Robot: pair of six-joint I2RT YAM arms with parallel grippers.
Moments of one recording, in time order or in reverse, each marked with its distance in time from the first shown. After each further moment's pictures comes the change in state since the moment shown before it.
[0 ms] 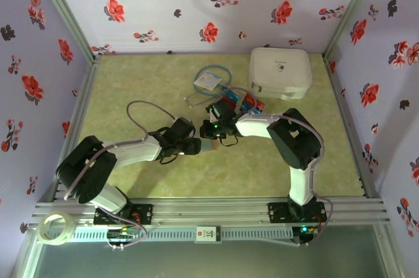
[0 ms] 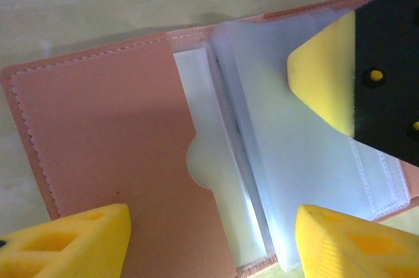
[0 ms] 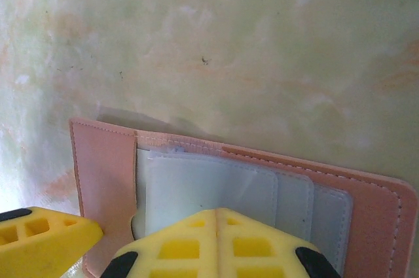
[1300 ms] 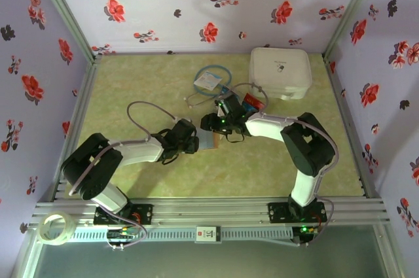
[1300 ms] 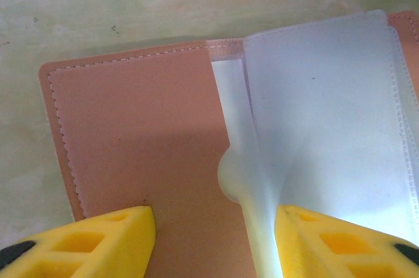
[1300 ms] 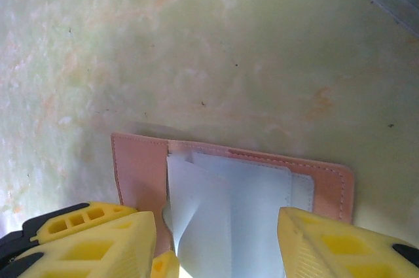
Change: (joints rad) left arm -0.007 0.045 -0.028 0.109 -0.081 0.005; right arm -0.053 -0.121 -0.064 0.039 0.031 0.053
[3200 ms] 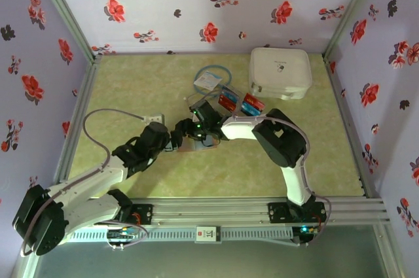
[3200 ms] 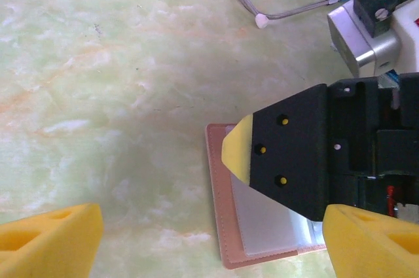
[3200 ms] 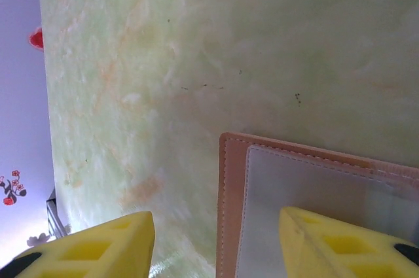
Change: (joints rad) left arm 0.079 -0.562 -0.146 -0.187 -0.148 -0.020; right arm 0.167 0.232 0.184 0.146 -0.069 0.185
